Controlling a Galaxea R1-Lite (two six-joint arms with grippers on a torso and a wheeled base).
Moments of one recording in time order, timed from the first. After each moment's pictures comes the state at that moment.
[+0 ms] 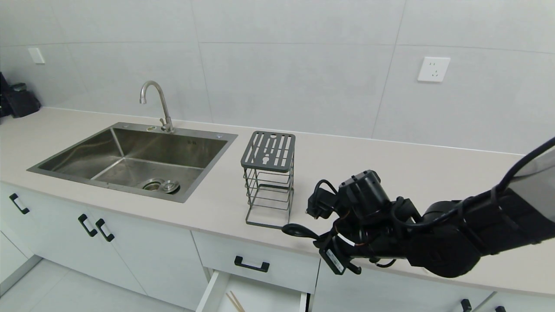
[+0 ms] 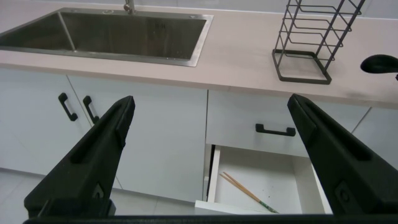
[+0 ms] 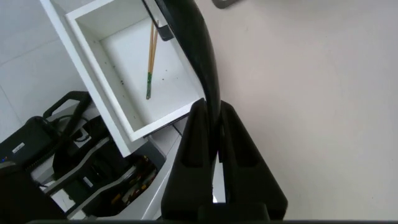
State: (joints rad) left arm 0.00 0.00 0.00 0.00 -0.07 0.00; right arm 0.71 2.01 -0.89 -0.26 0.06 -0.18
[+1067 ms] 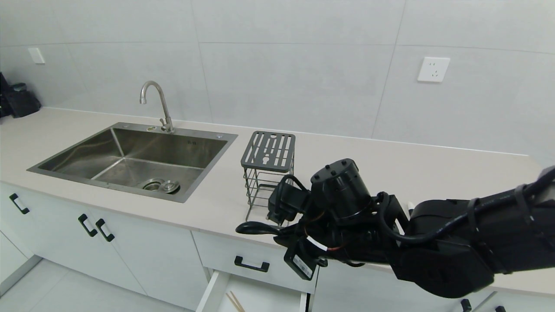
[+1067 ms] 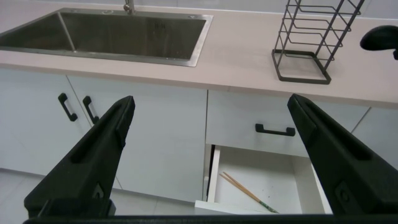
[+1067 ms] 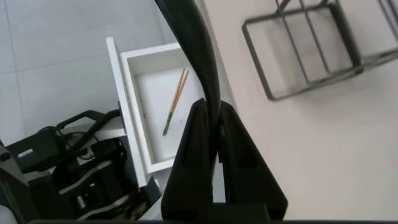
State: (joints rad) left arm 0.00 0.00 0.00 0.00 -0.07 0.00; right arm 0.88 1.97 -1.03 -0.26 0.07 -0.26
